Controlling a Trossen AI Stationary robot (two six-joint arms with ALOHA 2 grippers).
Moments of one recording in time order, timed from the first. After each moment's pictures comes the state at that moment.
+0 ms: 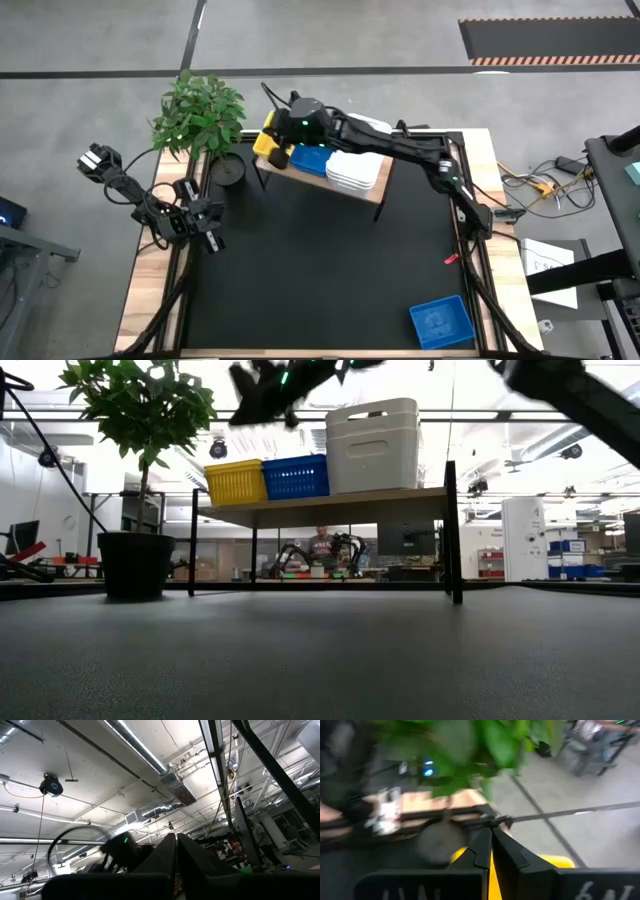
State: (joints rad) left arm -0.66 0.75 0.17 1.51 -0.61 1.04; right arm -0.27 2.25 2.35 -0.41 0.07 -0.15
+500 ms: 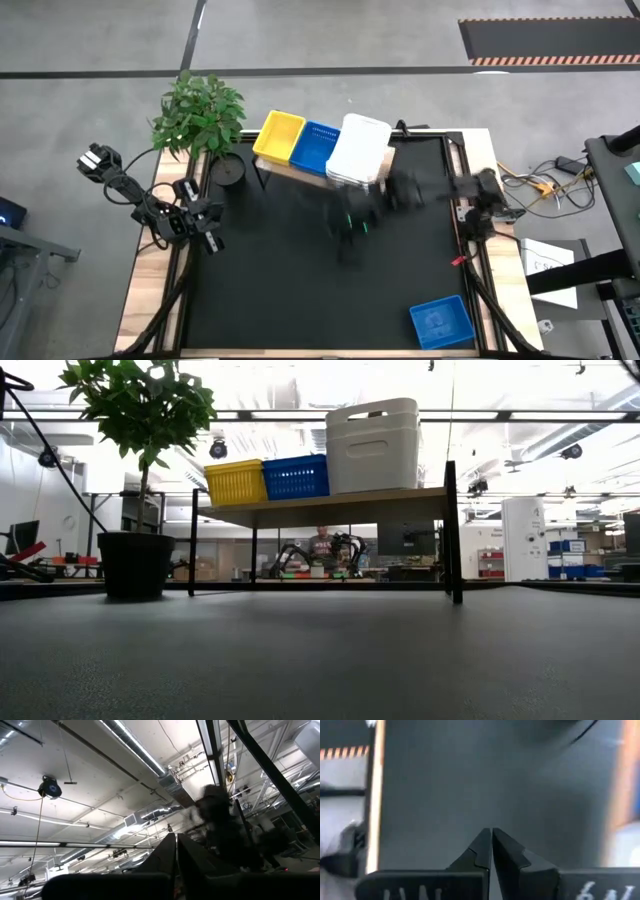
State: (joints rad) left arm -0.66 0.75 0.17 1.51 -0.60 1.03; right arm 0.17 1.92 2.23 -1.29 0.03 0.20
